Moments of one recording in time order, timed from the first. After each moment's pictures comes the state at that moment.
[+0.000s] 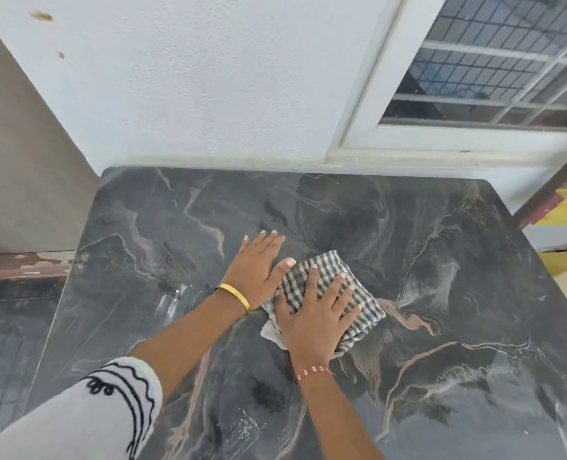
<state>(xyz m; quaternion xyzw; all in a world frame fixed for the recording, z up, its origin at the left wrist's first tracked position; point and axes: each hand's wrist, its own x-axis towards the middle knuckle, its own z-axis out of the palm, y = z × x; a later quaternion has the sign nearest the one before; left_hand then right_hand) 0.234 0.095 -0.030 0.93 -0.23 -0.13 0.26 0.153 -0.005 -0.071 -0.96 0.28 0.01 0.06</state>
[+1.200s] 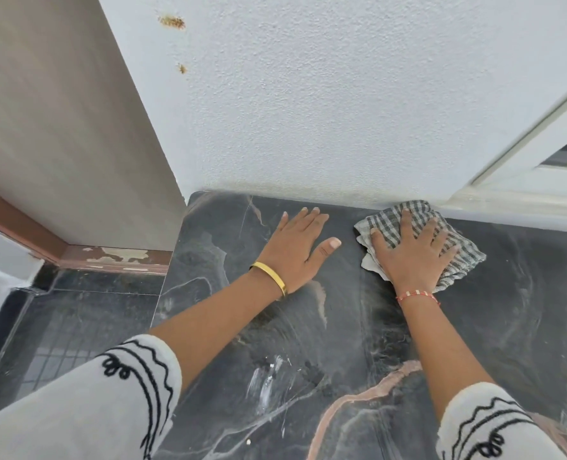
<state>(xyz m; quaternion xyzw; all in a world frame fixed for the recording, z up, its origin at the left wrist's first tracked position) 0.365 0.194 -0.035 0.93 -0.21 -0.10 0.27 0.375 -0.014 -0.068 -0.97 0.23 0.03 0.03</state>
